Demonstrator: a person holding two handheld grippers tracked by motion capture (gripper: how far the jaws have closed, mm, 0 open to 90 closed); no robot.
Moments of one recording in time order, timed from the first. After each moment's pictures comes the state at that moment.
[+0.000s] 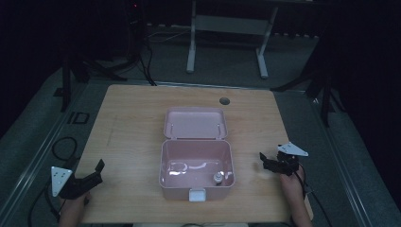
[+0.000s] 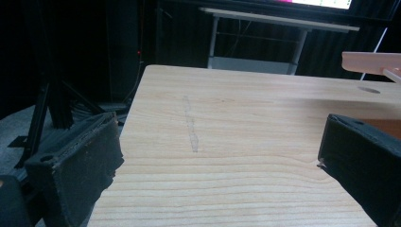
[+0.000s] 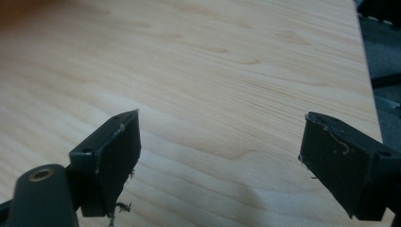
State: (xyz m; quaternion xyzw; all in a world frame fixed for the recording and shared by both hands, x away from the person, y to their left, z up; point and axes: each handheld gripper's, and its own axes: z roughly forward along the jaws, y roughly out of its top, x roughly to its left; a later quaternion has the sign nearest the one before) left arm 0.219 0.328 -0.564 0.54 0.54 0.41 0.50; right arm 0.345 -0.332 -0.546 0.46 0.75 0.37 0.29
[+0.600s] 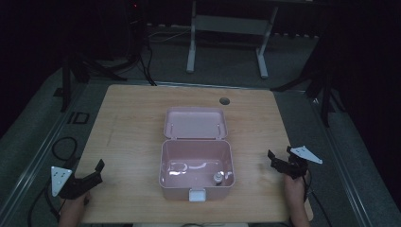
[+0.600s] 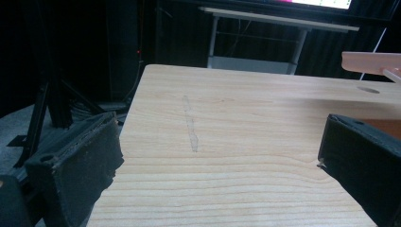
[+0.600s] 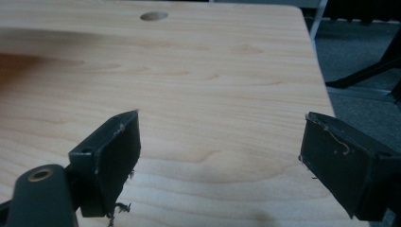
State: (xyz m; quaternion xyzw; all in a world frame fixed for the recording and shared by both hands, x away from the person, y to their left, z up) left arm 0.219 0.329 -0.564 0.54 0.54 0.41 0.51; right arm 0.334 -0.356 -0.550 0.52 0.67 0.43 0.31
